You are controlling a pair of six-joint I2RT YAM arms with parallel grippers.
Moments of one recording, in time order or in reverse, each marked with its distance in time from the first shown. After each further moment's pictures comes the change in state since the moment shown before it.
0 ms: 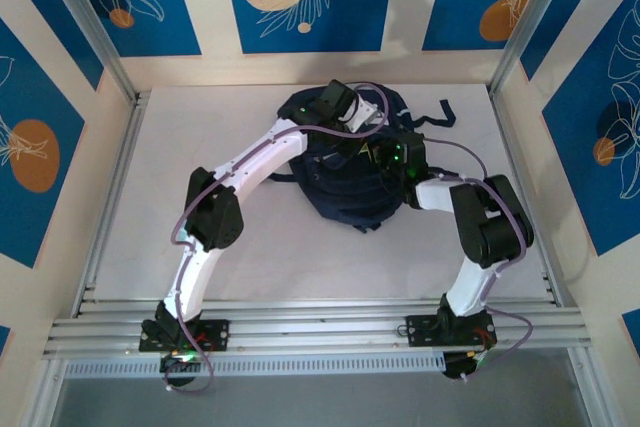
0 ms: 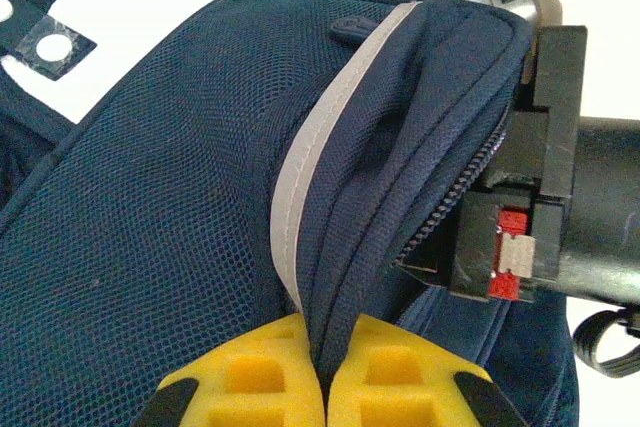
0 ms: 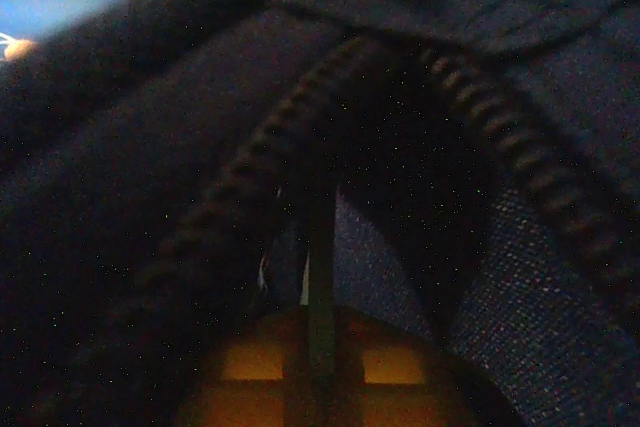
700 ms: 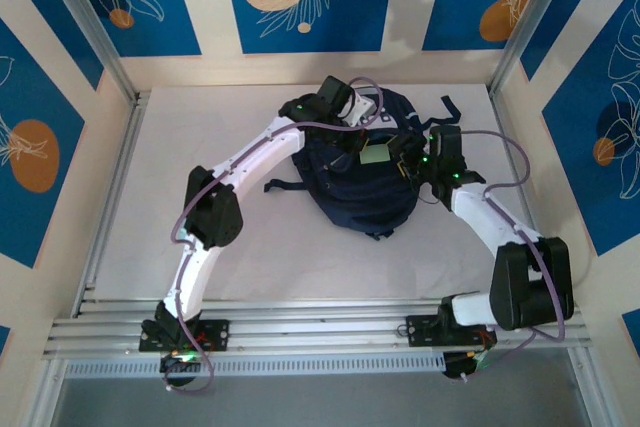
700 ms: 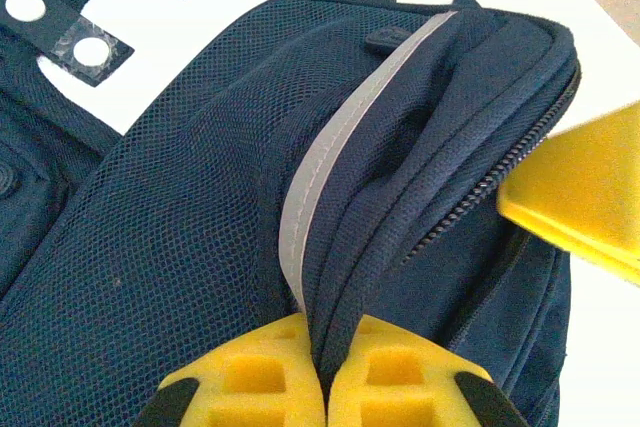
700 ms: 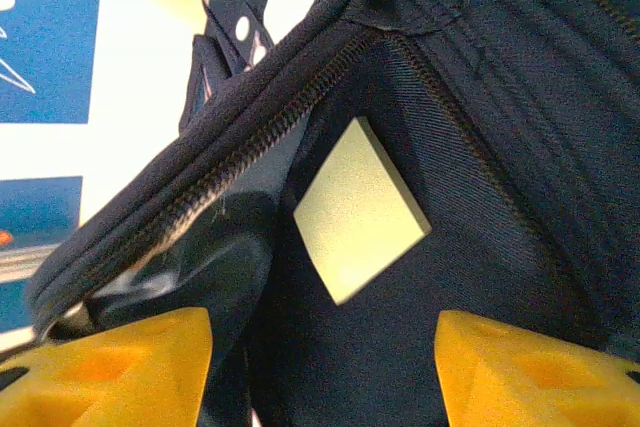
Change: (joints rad) left arm 0.031 0.011 0.015 0.021 0.105 -0.104; right arm -0.141 -0.436 0.029 -0.702 -0.129 -0.355
